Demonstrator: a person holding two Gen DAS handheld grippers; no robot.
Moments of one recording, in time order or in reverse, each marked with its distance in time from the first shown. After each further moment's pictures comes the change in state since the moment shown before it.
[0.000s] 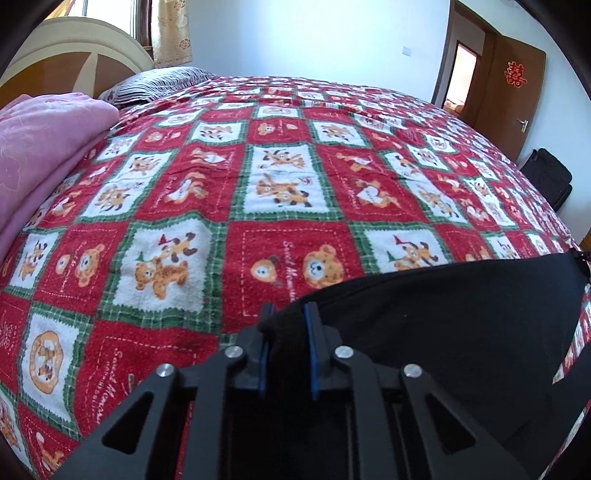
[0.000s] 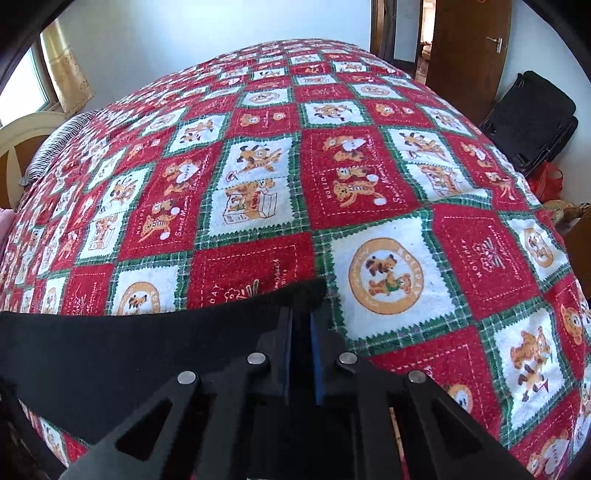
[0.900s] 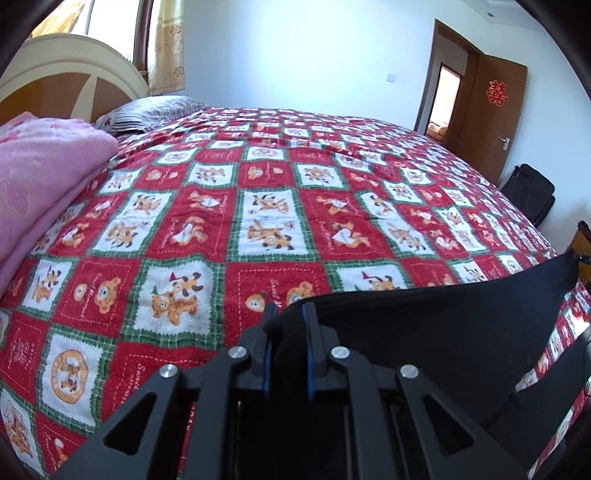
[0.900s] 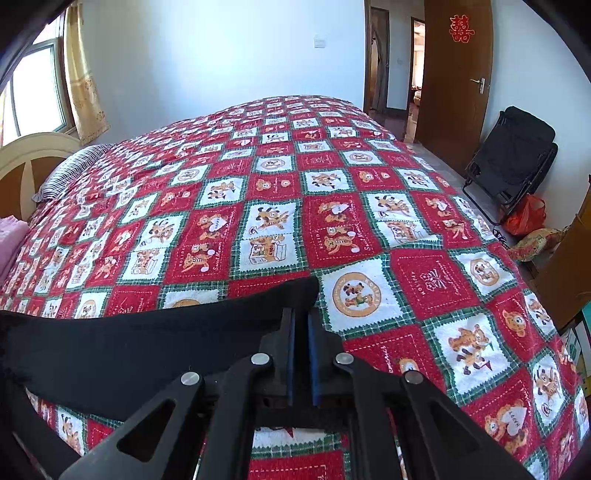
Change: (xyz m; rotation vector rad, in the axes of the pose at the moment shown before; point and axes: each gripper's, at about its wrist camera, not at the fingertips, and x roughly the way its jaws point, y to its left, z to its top) left arm -0.044 -0.002 0.009 0.016 -0.115 -0.062; right arm -0.094 0.010 -0.019 -0.015 -0.210 -0.017
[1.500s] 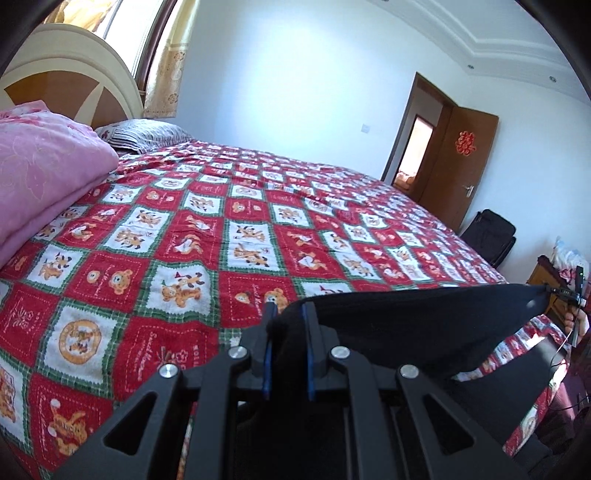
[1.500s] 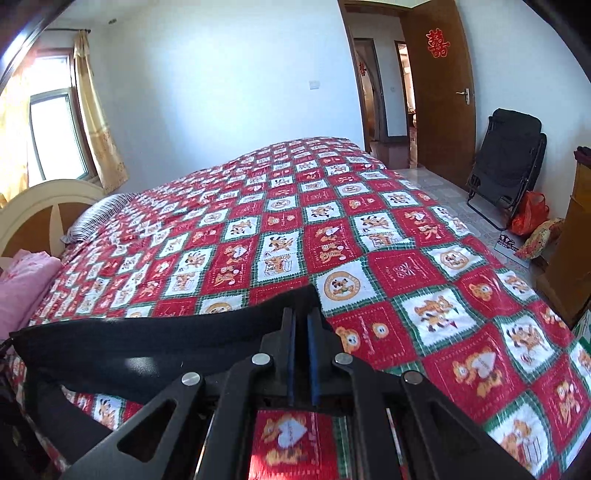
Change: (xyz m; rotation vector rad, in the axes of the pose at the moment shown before) left arm -0.070 0.020 -0.037 -0.080 -0.190 -0.176; right arm -0.099 -0.034 -0.059 0.096 -0.187 0.101
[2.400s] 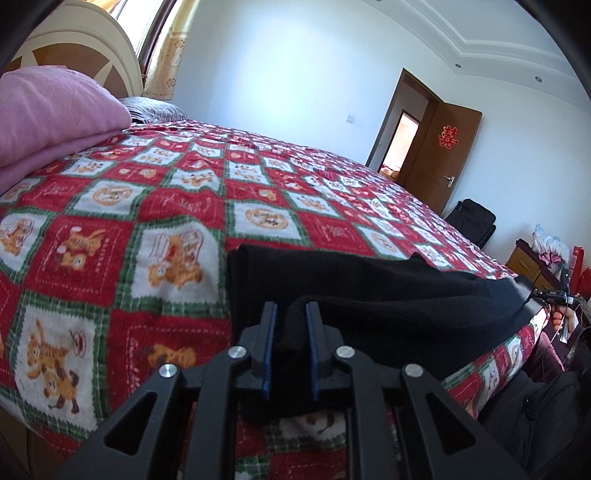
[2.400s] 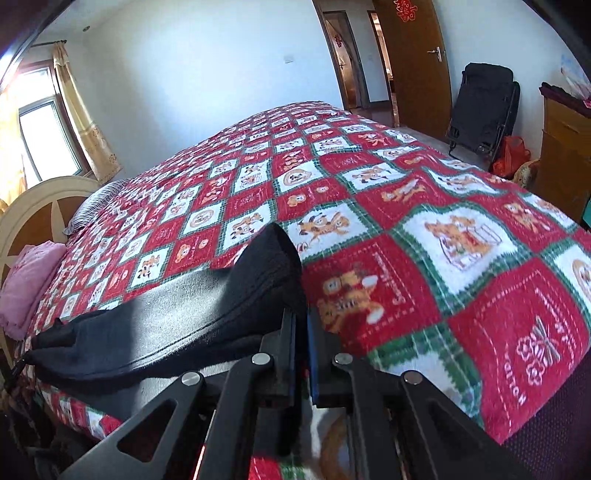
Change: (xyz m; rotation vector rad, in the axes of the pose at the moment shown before) left arm -0.069 0.008 -0.127 -0.016 0.035 -0.056; right arm -0.071 -0.051 -0.135 0.098 0.110 -0.003
